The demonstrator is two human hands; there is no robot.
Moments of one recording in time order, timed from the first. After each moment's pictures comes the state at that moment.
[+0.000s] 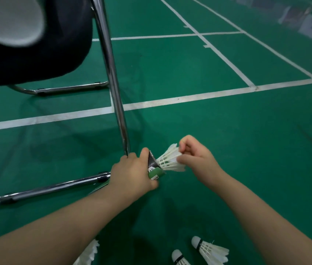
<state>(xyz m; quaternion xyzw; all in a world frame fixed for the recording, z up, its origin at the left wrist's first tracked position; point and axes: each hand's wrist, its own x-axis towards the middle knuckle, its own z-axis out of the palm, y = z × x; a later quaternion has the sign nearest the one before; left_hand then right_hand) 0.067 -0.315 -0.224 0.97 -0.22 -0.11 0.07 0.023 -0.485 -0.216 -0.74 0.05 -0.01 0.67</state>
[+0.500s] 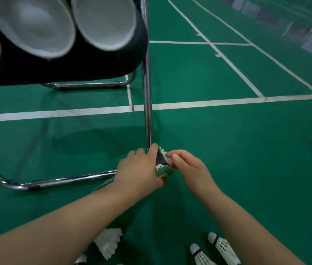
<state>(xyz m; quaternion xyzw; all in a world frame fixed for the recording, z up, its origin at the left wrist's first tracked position) 0.068 -0.253 -0.197 0.96 -0.23 -0.08 0.12 0.018 -0.386 -0.200 -0.77 0.13 -0.01 0.63</state>
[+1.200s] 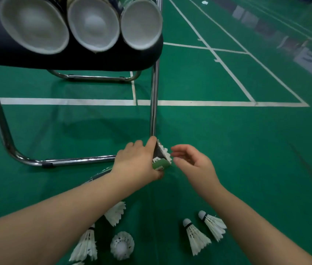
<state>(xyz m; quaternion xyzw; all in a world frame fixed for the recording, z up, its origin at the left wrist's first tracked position) 0.027 -0.214 -0.167 0.96 -0.23 -0.09 0.13 -0.034 -0.361 -0.169 -0.82 0.11 -0.04 0.56</state>
